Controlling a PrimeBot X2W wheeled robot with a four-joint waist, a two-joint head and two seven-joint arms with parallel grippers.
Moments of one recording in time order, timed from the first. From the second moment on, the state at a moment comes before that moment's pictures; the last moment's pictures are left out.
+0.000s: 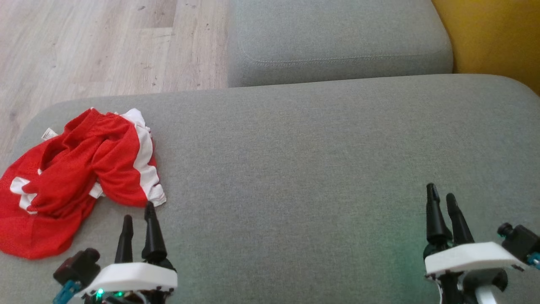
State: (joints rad) left arm 0.03 0.04 -0.12 0.18 -0.75 0.00 -0.09; right arm 0.03 -0.04 0.02 0.24 0.73 0.13 -0.09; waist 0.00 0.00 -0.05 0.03
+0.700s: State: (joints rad) left arm 0.06 0.04 -0.16 0.18 -0.50 0.01 -0.15; right arm 0.04 -0.04 0.03 0.24 0.49 0.13 -0.15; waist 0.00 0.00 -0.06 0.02
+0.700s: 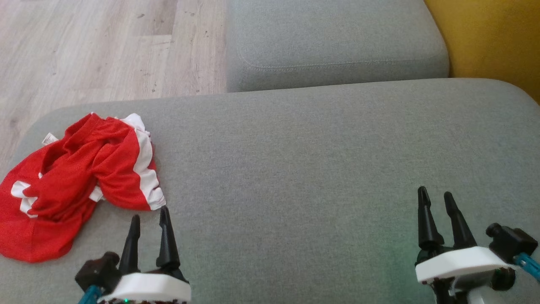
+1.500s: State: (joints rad) left arm 0.07 0.05 -0.20 0.20 -0.26 0.05 -0.21; right arm 0.06 -0.04 0.04 0.25 0.25 0.13 -0.21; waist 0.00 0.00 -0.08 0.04
